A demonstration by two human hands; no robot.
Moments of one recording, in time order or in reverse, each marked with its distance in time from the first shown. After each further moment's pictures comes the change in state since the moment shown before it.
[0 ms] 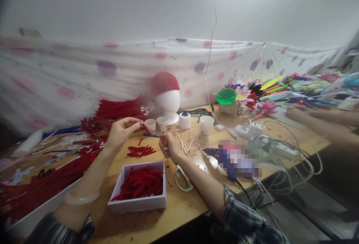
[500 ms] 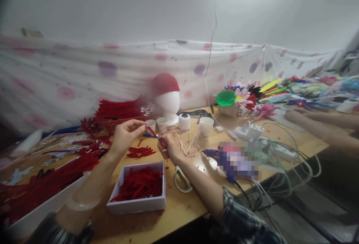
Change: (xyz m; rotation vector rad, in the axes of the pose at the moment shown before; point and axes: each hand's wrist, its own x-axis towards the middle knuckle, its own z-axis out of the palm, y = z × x) left_hand -0.015 0.011 0.018 -0.038 -0.012 0.062; right_hand -0.003 0.003 0.003 -0.050 -0.101 -0.083
